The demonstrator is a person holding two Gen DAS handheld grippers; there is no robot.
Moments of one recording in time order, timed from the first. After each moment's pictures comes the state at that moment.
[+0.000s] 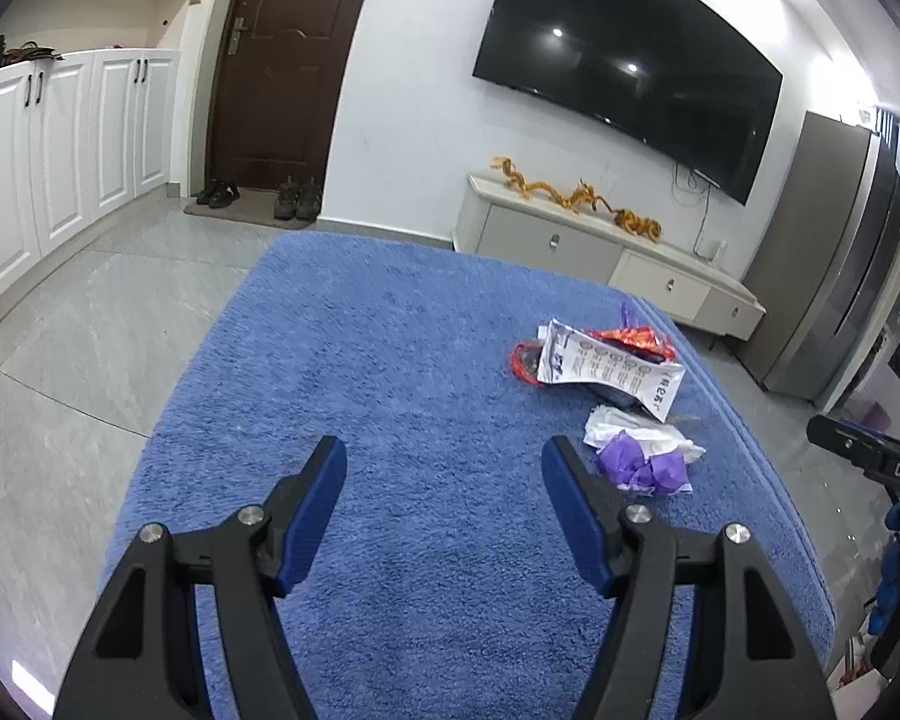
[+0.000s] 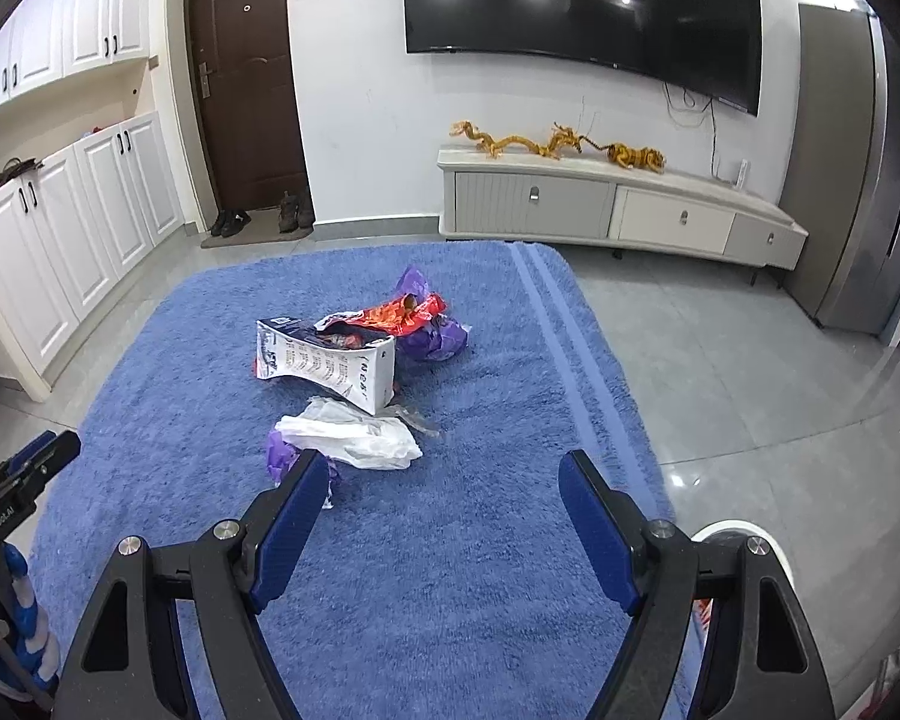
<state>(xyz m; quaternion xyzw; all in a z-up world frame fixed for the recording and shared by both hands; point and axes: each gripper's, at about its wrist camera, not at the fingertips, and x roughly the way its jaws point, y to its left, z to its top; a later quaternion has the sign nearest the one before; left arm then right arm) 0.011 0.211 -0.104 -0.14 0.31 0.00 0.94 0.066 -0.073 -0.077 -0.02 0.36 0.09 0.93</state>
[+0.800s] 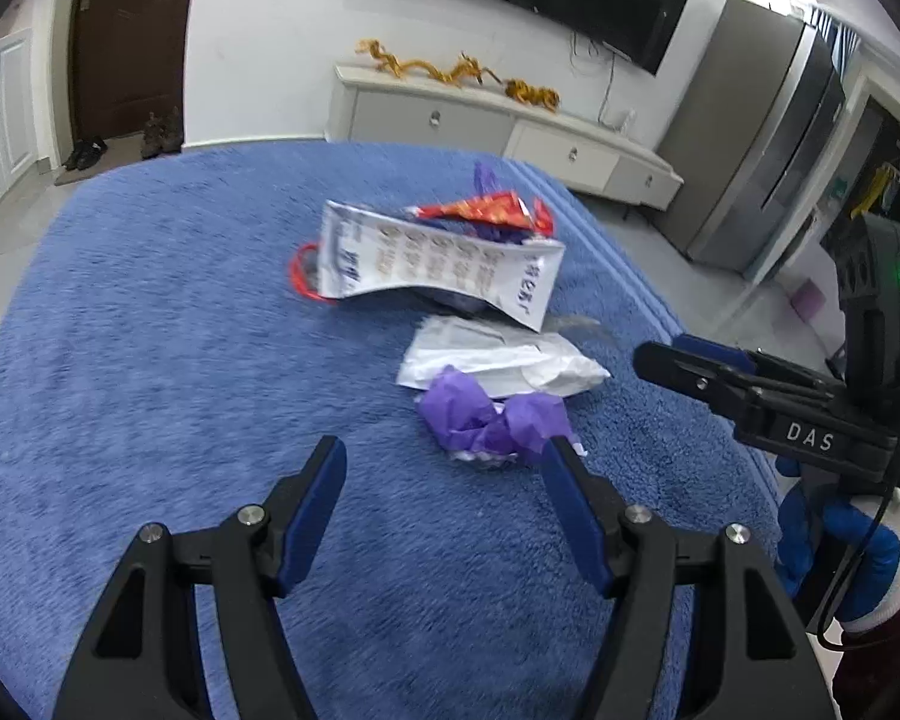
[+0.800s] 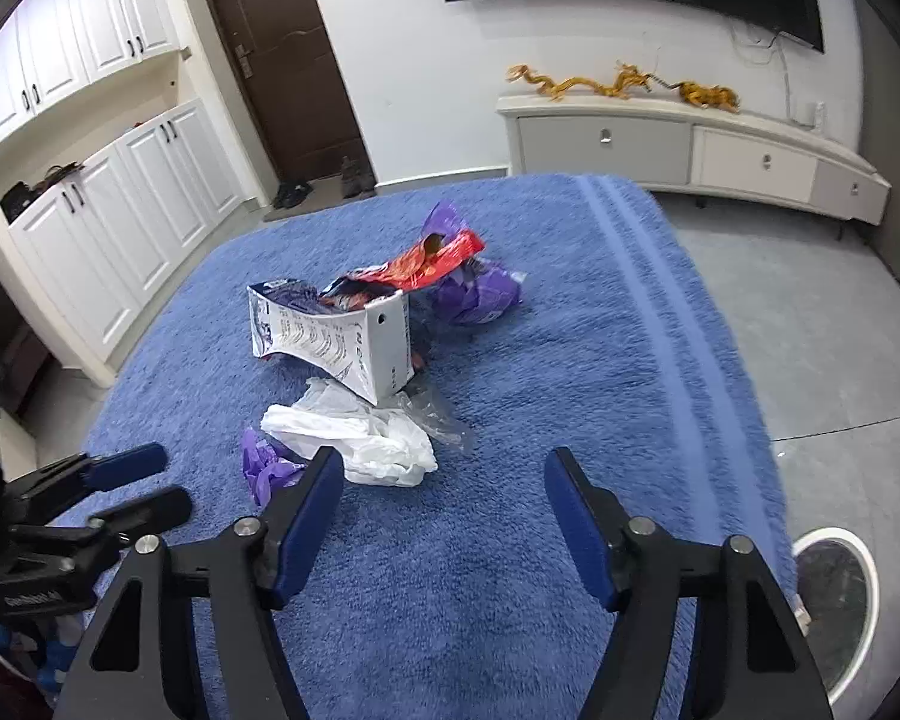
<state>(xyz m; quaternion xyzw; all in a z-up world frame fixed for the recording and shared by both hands) 0.095 0.102 -0.137 -0.08 0.43 -0.15 0.89 0.130 -0.093 -0.132 0.02 0.41 0.20 0.89</state>
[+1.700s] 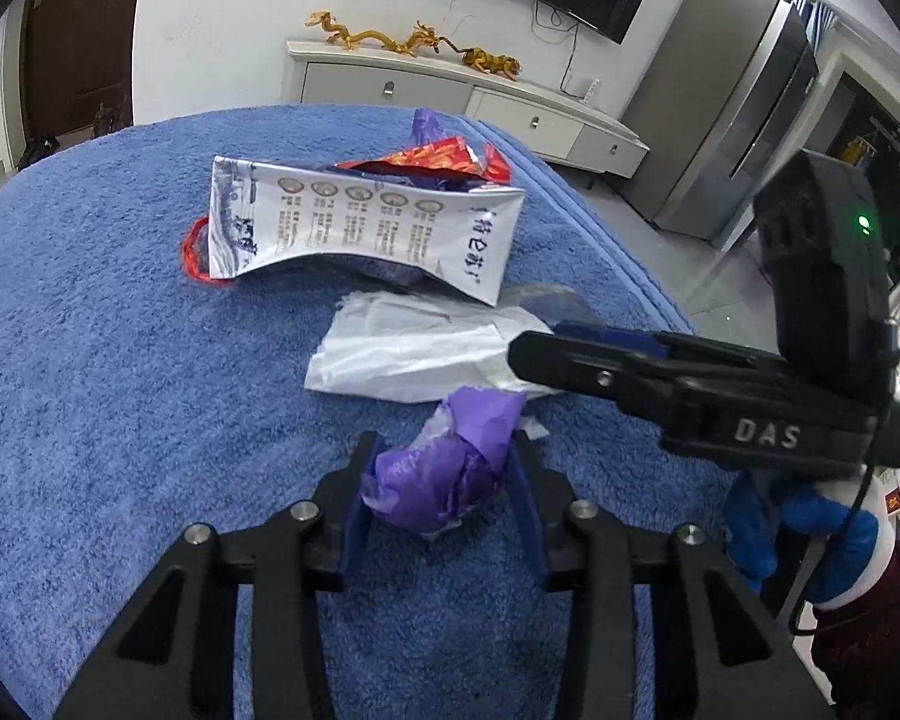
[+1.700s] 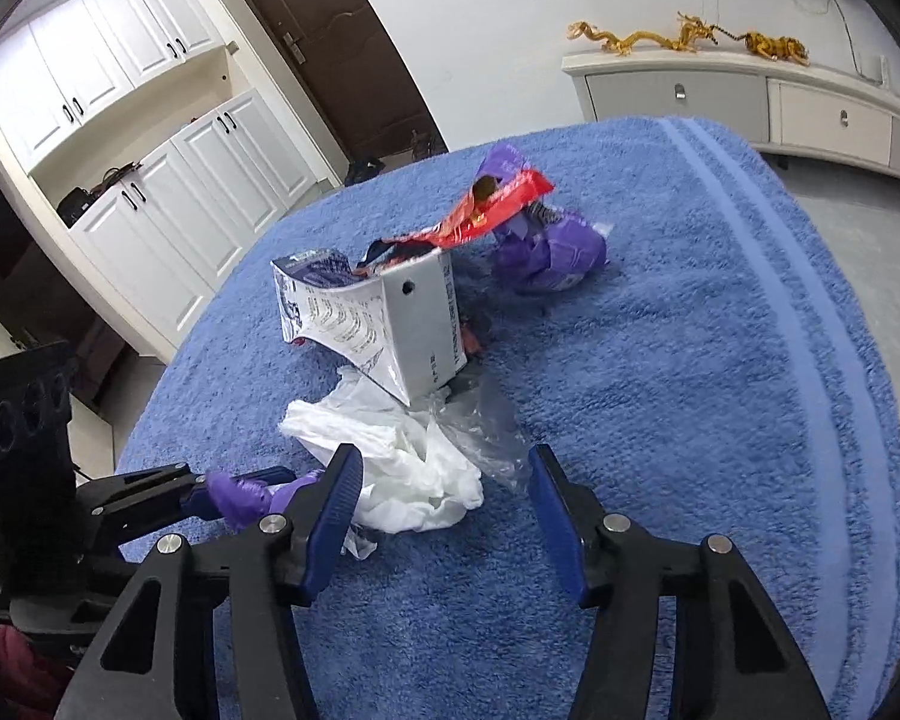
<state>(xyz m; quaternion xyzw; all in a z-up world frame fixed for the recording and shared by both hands) 0.106 0.068 -0.168 -0.08 0.44 -0.20 0.87 0.161 -0.079 -0.166 0.06 0.43 0.29 0.85</state>
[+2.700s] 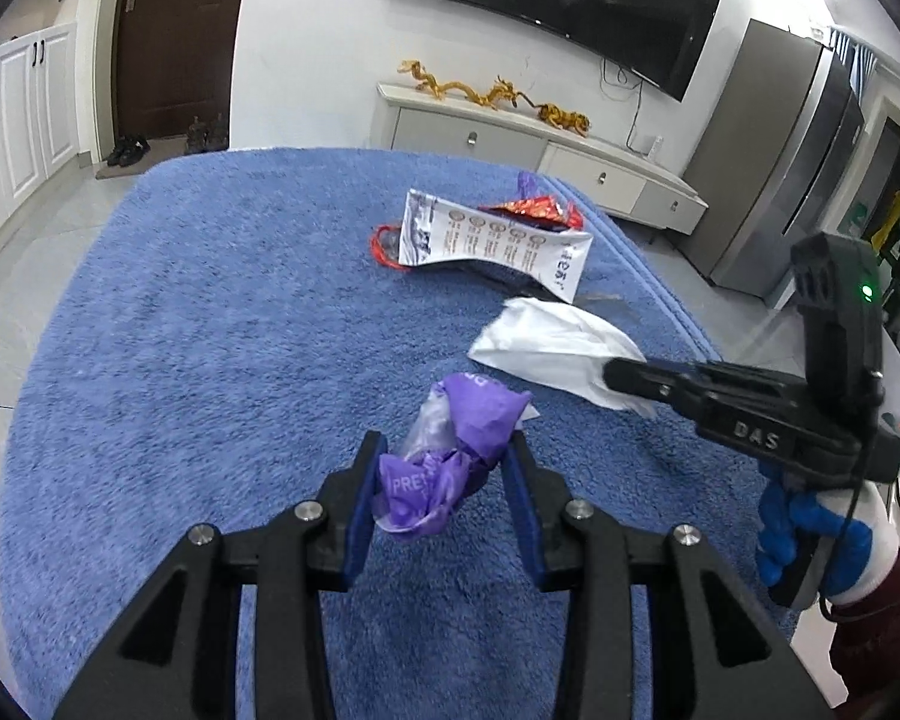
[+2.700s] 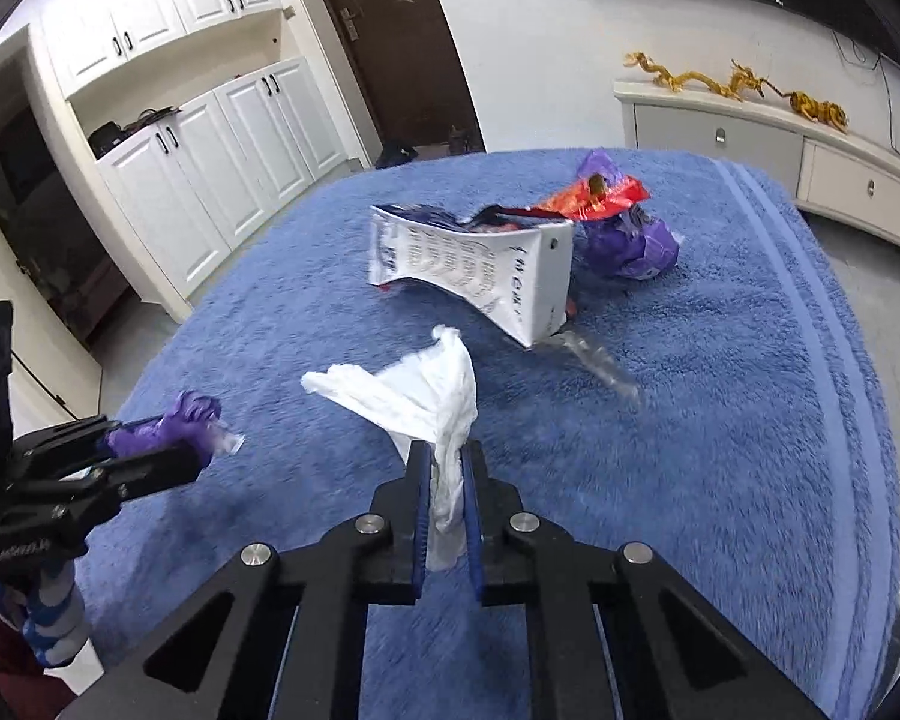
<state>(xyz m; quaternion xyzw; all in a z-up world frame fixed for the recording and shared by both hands) 0.011 0.131 -0.127 -0.10 0.40 -0.10 0.91 0.098 -0.053 -0.148 -0.01 0.40 0.31 0.86</state>
